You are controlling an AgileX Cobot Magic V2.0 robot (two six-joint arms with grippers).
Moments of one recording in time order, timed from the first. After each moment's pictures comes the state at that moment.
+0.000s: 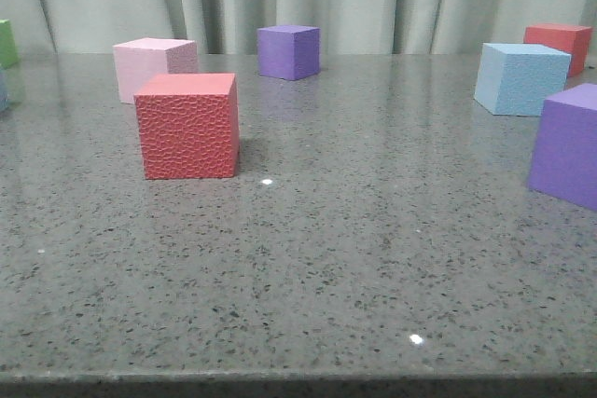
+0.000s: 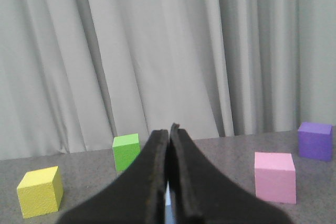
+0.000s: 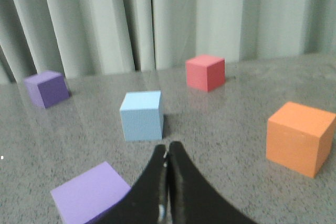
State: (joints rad) left arm -0.01 0.21 -0.42 0.08 0.10 -0.02; right arm 0.01 0.17 -0.32 0.01 0.28 0.14
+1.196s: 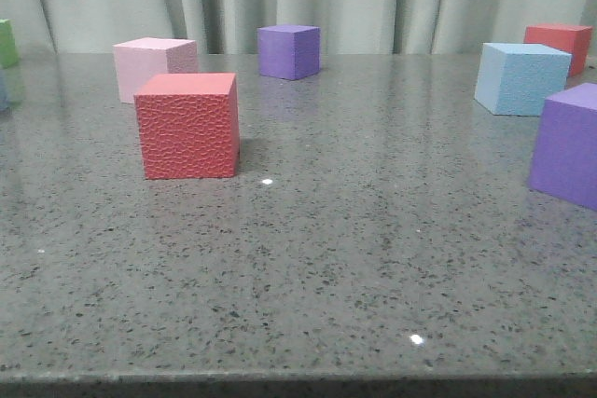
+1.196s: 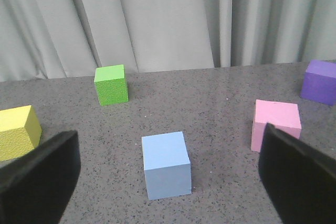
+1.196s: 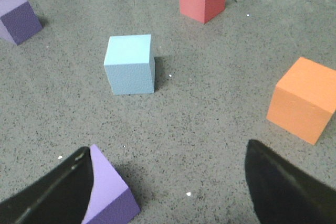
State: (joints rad) left arm -0.01 0.67 -0.71 0.04 0.29 -0.02; right arm 0.01 0.61 -0.65 0.01 0.52 0.14
